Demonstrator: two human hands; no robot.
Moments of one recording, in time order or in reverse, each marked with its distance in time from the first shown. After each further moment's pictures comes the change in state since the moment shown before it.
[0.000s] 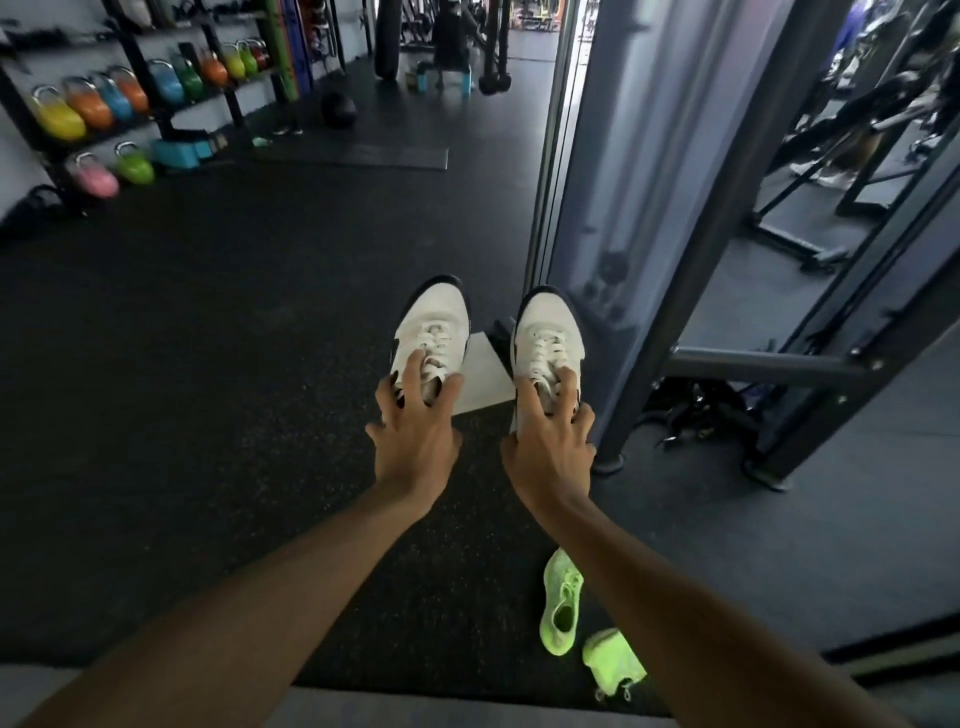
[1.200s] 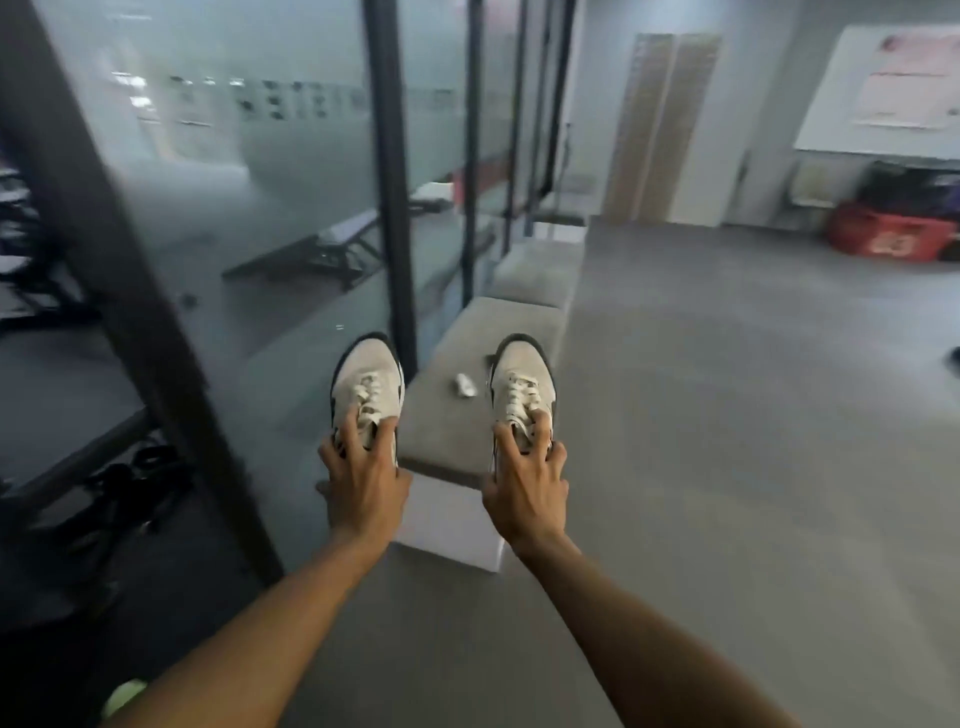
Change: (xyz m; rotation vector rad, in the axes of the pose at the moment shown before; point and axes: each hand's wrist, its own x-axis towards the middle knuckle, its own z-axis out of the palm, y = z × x) left_hand -0.538 0.475 -0.335 -0.508 -0.260 1.042; right_hand -0.671 0.247 -0.517 -0.347 0.570 1.110
